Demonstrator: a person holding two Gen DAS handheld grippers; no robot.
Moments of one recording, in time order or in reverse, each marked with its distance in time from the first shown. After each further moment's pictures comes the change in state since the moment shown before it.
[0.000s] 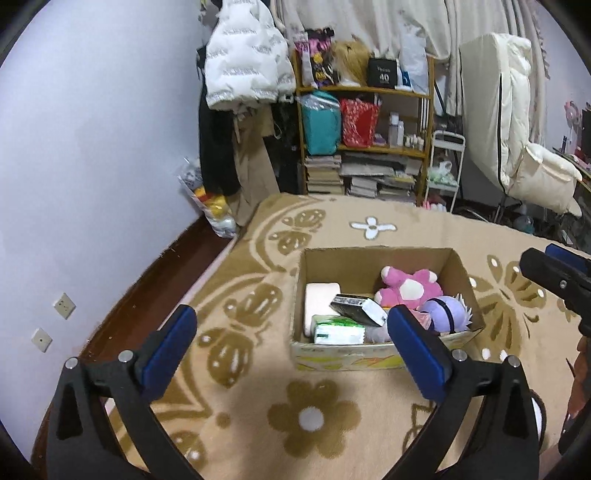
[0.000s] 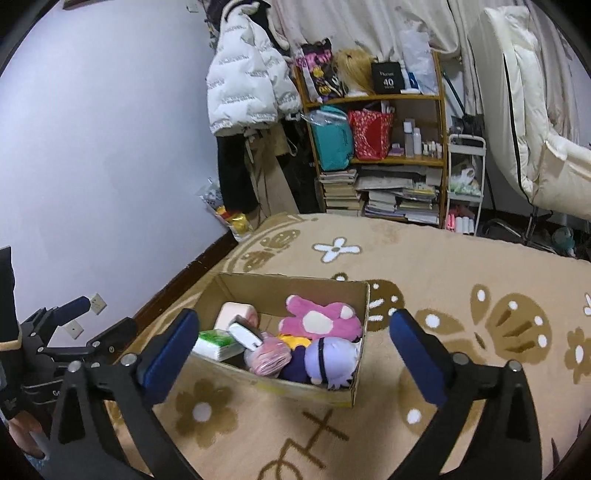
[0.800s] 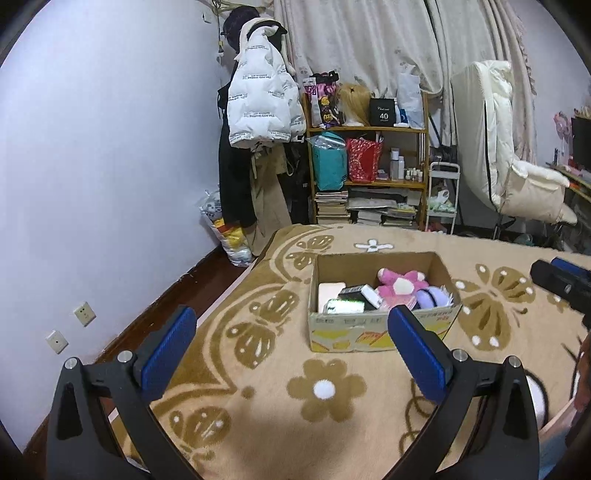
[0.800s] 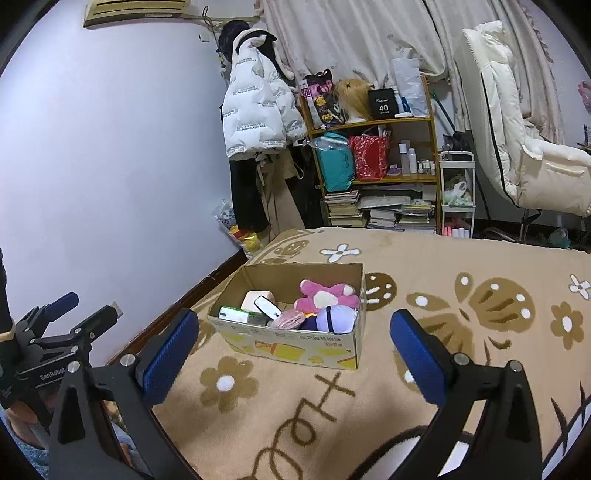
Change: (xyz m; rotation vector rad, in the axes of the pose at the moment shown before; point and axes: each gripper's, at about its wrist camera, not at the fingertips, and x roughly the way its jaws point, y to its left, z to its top) left arm -0.091 0.007 -0.057 0.007 -0.153 0.048; right arm -0.100 0.012 -0.055 0.010 -0.114 0.036
